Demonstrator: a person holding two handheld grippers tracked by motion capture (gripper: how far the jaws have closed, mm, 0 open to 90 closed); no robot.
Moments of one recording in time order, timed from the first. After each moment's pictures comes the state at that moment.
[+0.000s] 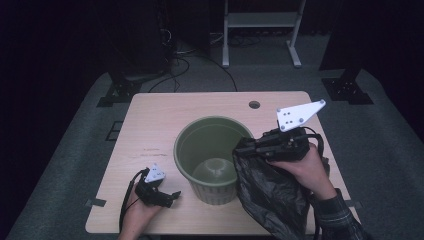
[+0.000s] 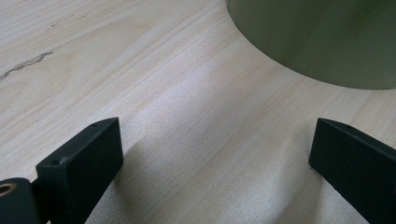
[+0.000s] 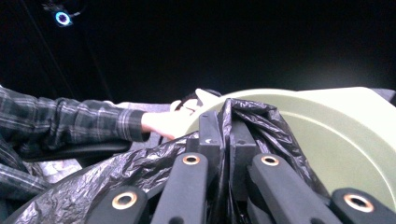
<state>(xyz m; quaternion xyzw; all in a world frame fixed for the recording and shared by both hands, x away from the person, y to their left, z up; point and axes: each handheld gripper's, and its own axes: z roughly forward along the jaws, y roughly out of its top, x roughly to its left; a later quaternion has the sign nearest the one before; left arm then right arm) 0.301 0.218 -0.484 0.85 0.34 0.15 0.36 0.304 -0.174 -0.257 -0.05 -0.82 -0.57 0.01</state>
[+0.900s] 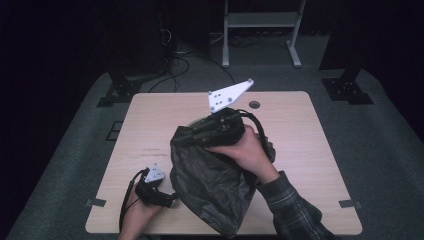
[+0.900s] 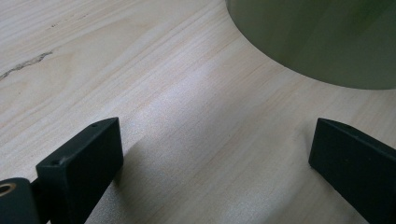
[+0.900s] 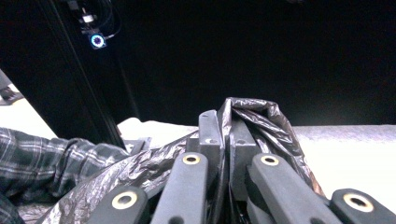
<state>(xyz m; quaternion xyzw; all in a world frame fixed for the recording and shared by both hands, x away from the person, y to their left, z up) 0.301 0.218 -0.484 0.85 0.34 0.15 0.36 0.332 -0.050 -0.231 0.00 -0.80 -0.59 0.07</state>
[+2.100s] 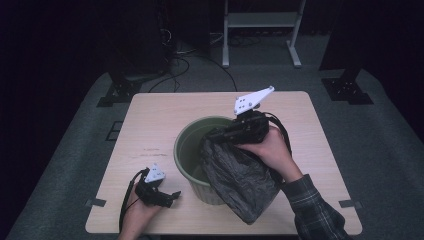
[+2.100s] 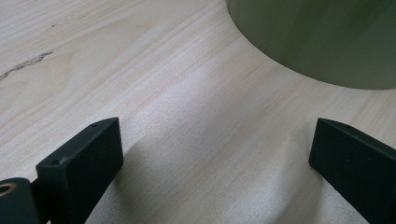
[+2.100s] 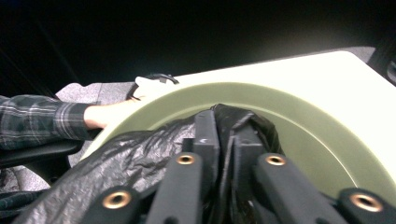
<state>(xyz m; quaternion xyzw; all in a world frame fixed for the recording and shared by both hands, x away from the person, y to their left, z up) 0.301 0.218 -0.484 0.85 0.34 0.15 0.36 0.361 -0.109 -0.273 -0.10 -0.86 -0.50 0.00</state>
